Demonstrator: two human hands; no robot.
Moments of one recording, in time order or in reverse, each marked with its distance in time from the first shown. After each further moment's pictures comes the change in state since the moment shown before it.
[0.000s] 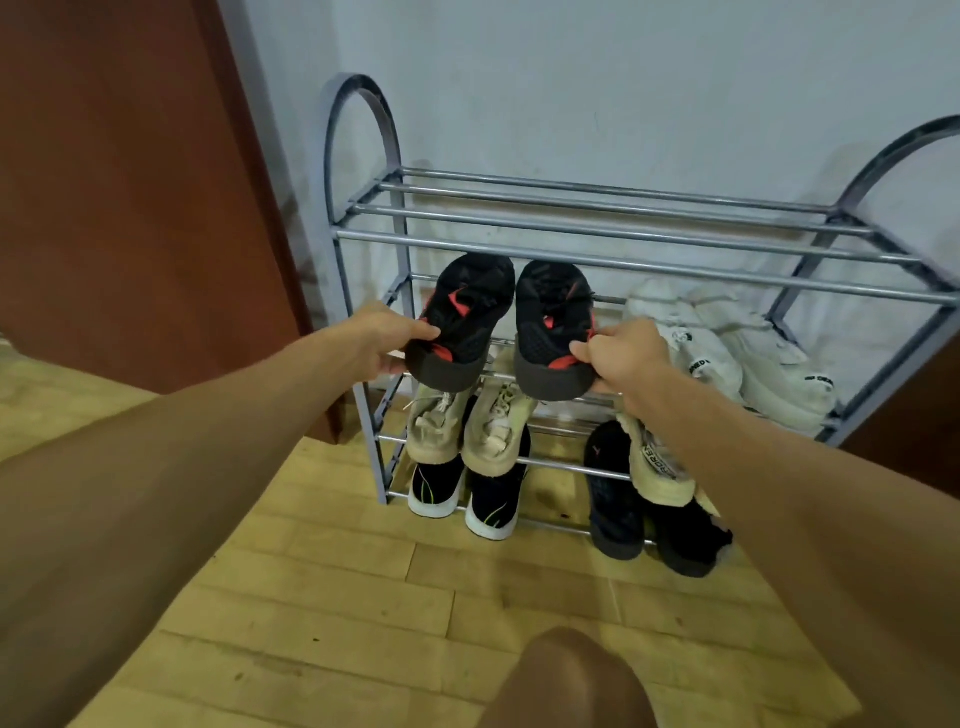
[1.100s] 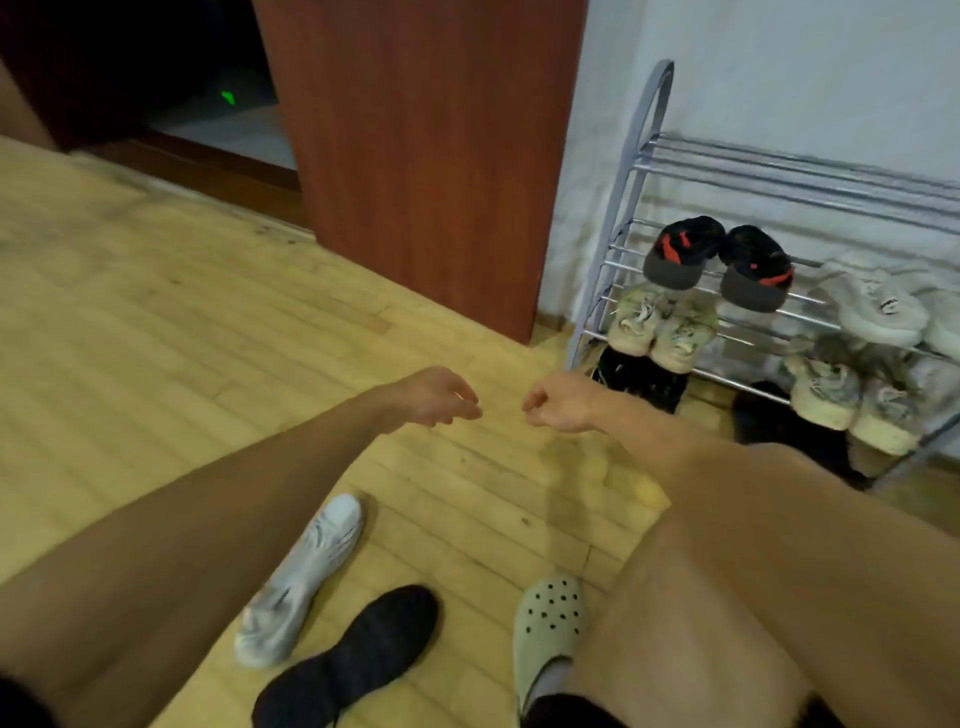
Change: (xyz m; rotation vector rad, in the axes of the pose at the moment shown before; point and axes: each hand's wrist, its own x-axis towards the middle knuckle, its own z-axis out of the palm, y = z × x) left_hand -0.293 -0.218 -0.194 0.501 -0.119 0.032; right_hand -0.343 0.008 0.167 -0.929 -0.791 -0.547
